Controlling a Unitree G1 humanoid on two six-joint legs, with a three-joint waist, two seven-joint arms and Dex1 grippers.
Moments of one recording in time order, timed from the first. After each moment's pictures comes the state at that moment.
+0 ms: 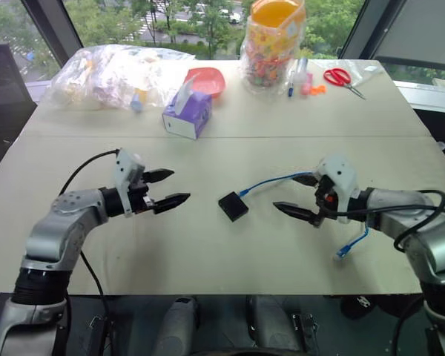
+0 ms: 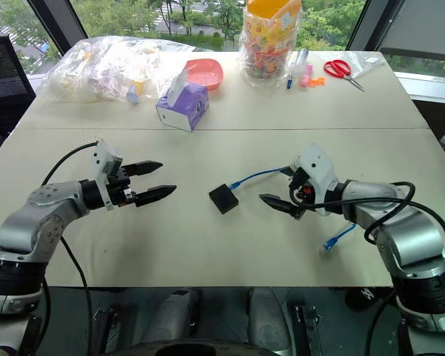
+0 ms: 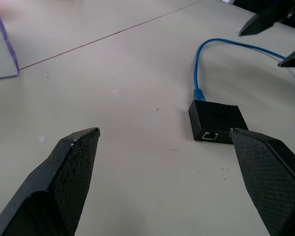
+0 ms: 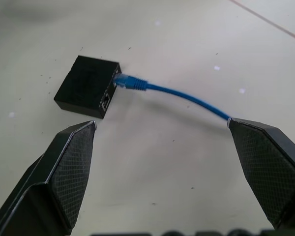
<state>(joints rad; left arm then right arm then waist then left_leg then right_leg) -0.31 0.67 0.07 -0.14 -0.55 0.54 -0.95 -0.30 -0.80 -0.08 -0.47 0.49 0.91 0.77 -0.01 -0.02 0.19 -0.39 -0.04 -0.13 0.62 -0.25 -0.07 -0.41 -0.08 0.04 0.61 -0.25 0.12</state>
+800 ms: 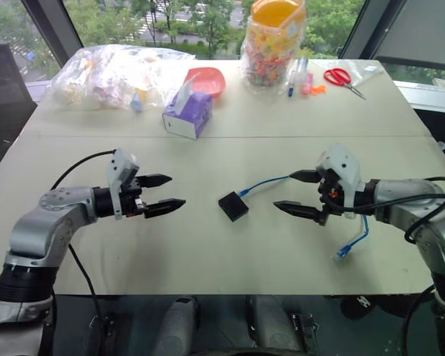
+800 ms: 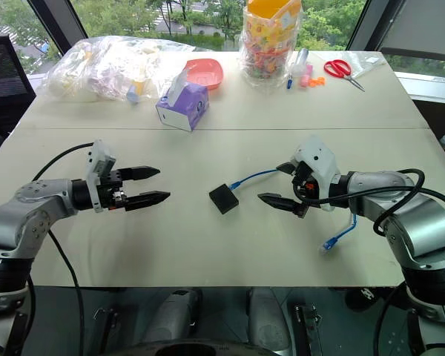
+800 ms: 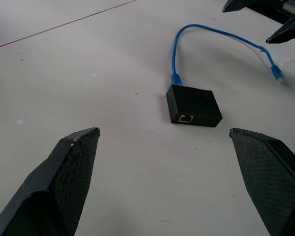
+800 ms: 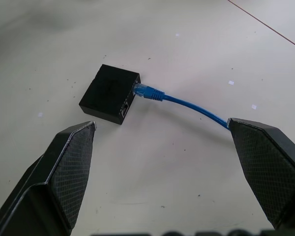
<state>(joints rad) -0.31 0.75 0.08 -0.15 -0.61 0.65 -1.03 -0.35 -0.86 -0.06 -0.47 0.56 0.94 0.82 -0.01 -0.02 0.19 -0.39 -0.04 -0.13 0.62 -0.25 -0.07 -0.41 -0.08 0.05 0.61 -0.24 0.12</state>
